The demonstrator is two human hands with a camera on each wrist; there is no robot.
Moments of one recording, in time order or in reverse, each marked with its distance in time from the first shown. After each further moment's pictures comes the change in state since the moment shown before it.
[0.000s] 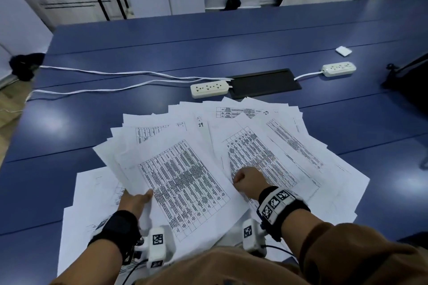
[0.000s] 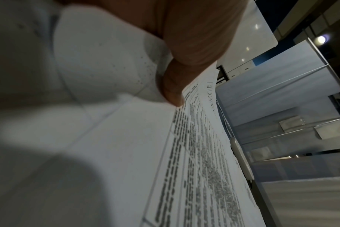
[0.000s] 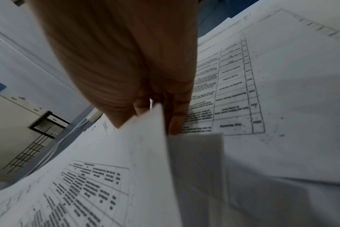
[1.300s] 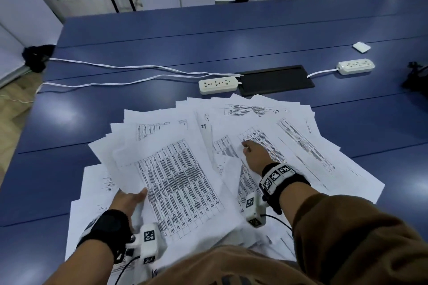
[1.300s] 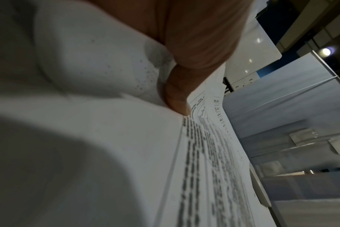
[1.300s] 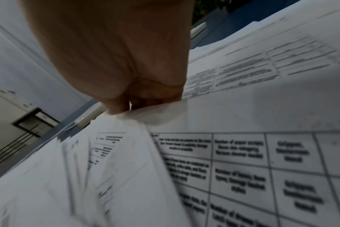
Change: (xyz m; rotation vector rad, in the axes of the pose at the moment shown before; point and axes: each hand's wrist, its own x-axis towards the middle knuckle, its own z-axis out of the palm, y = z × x) left_hand 0.024 -0.012 -0.028 -0.021 0.015 -0.065; right_hand 0.049 -0.030 -0.027 0.023 0.137 -0.064
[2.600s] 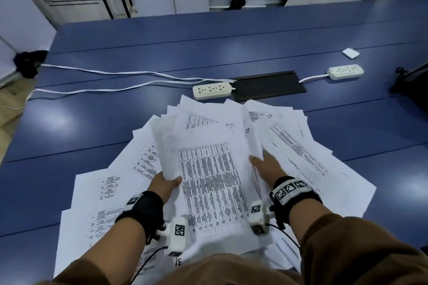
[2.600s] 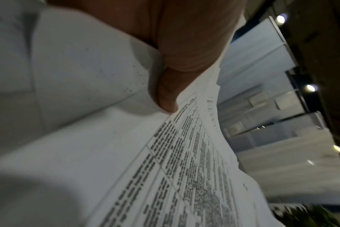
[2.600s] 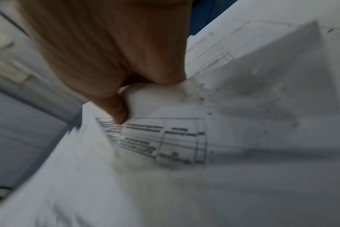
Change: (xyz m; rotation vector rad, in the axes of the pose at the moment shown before) left_hand -0.031 0.048 0.086 0.161 -0.258 0.185; right_hand -0.019 0.031 -0.024 0.331 0.042 0.186
